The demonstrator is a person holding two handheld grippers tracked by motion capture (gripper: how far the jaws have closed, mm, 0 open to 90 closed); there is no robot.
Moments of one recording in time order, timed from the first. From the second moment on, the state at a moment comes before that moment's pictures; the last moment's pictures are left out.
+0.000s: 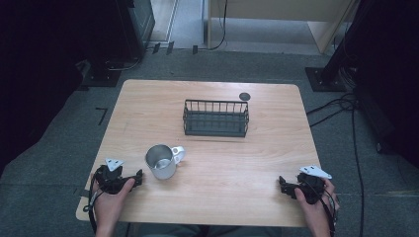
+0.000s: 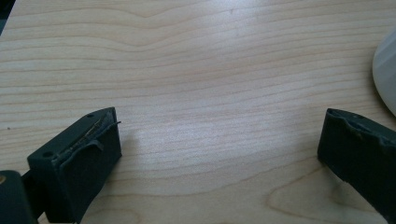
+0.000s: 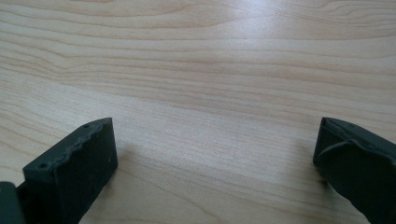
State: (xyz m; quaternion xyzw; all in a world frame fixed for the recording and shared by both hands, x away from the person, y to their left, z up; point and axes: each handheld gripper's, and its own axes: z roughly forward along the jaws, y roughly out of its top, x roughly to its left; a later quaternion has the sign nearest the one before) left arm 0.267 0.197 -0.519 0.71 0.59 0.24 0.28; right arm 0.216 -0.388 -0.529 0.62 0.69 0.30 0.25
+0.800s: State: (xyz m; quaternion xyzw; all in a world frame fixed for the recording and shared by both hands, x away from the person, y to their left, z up) left arm 0.244 0.183 -0.492 0.74 0.53 0.21 0.35; right arm 0.216 -0.388 -0.529 0.62 0.69 0.30 0.25
